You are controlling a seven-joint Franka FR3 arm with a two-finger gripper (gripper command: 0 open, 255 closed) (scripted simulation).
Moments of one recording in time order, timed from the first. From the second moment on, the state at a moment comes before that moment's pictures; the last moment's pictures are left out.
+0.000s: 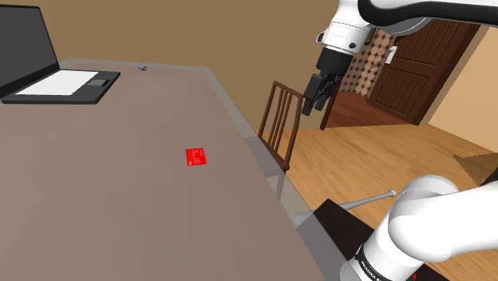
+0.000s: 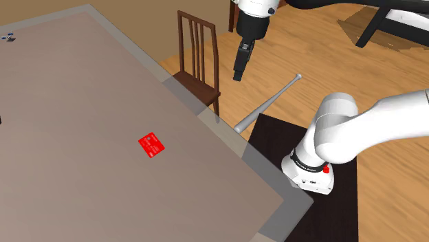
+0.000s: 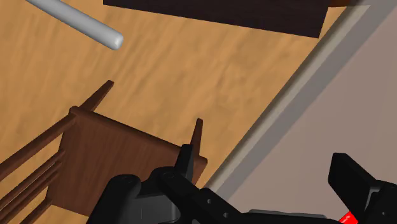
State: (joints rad) arm -0.02 -0.79 0.01 -2.33 0.10 1.62 -0.14
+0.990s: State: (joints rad) arm 0.00 -0.27 0.25 -1.99 0.24 1.53 0.35
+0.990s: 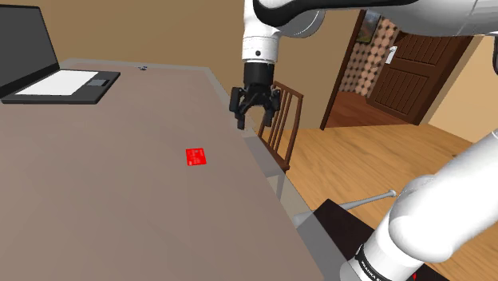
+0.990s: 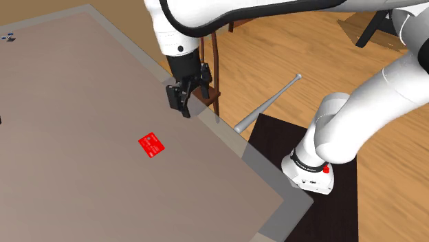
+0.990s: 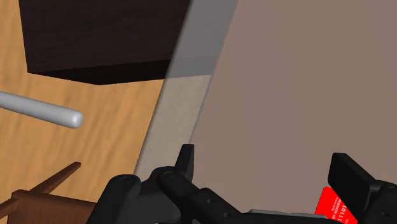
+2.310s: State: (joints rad) arm 0.08 0.39 0.33 -1.54 0.30 1.50 0.78
